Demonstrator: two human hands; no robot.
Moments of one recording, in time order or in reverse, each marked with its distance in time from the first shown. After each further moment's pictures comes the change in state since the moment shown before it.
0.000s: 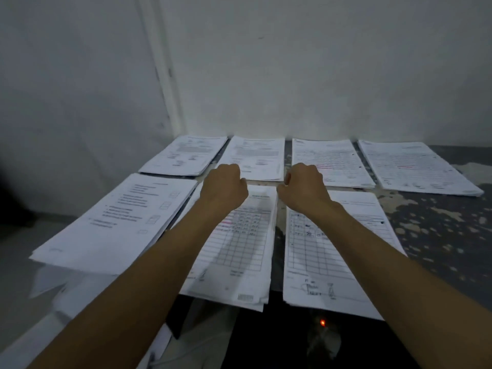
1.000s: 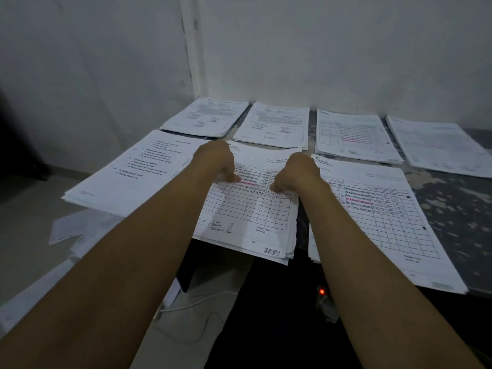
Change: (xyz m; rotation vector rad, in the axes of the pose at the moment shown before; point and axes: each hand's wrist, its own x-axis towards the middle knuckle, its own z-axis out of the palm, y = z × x) left_hand -0.009 -0.060 -0.016 0.367 -0.572 -0.176; right_hand -0.025 -0.055 0.043 -0.151 -0.370 0.285
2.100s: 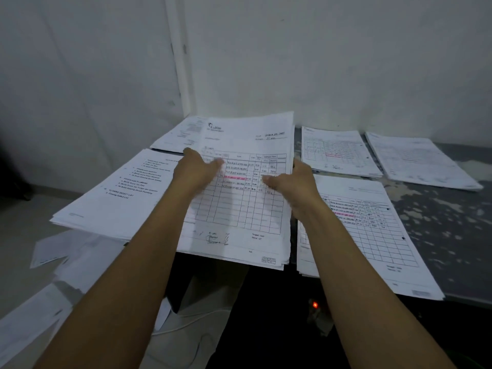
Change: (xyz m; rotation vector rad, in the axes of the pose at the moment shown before) left_hand -0.018 -0.022 0.004 -1.004 0.294 -0.174; right_hand -0.021 0.017 -0.009 1.096 0.092 -0.167
